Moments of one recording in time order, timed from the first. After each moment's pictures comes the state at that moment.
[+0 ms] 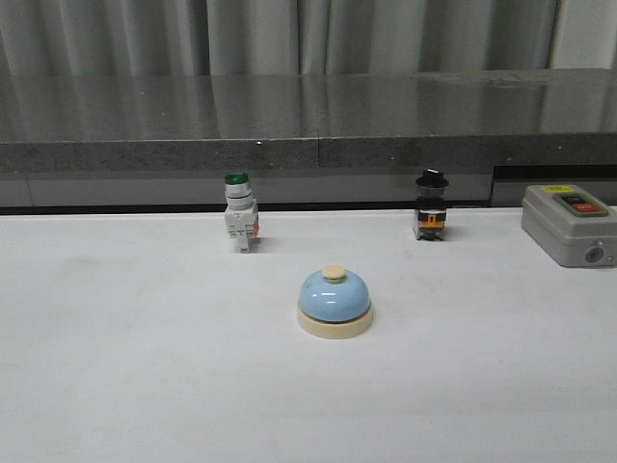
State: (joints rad) left arm -0.13 0.23 -0.14 0.05 0.04 -0.04; right arm 0.12 -0.01 0.03 -0.01 0.08 0.06
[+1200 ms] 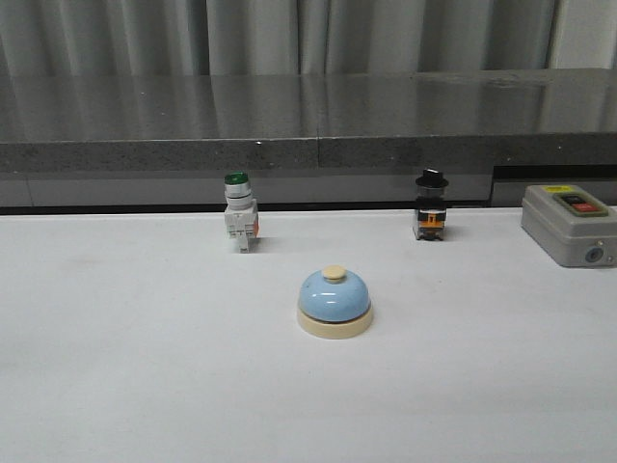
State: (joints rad) left arm -0.10 -0.01 0.00 0.05 0.00 -0.04; right arm 0.12 -0.01 0.03 -0.01 0.08 0.06
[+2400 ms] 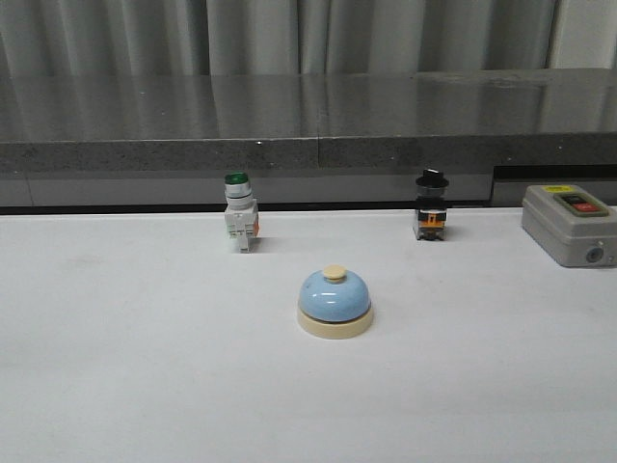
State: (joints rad) left arm -0.10 -0.01 0.00 0.05 0.00 -0.04; right arm 0.12 0.18 -0.31 0.01 0.32 0.06
